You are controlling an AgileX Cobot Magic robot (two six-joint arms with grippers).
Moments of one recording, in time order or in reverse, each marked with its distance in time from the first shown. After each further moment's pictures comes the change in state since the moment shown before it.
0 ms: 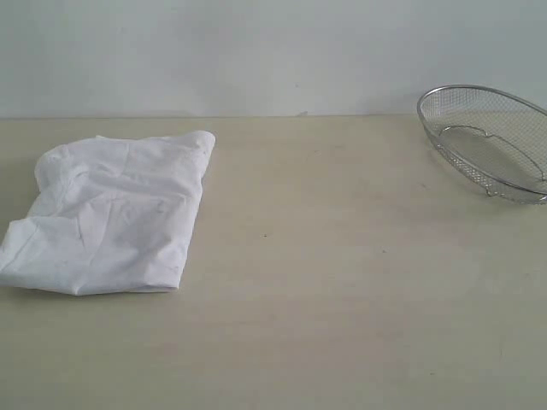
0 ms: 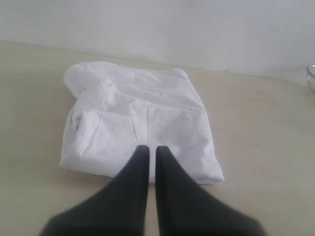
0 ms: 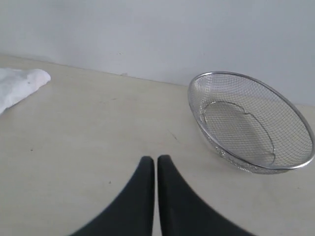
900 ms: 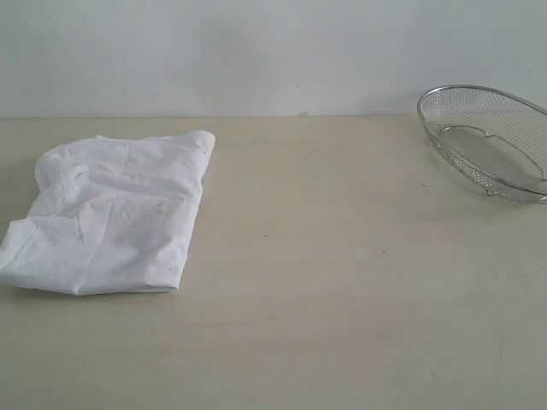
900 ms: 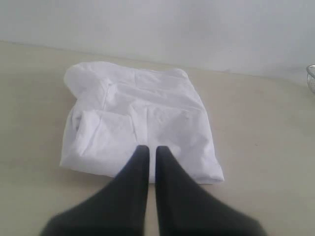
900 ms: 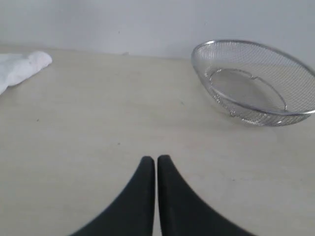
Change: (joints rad) left arm 0.000 0.000 0.000 0.000 0.000 0.000; right arm -0.008 -0.265 0.258 0.020 0.001 0.049
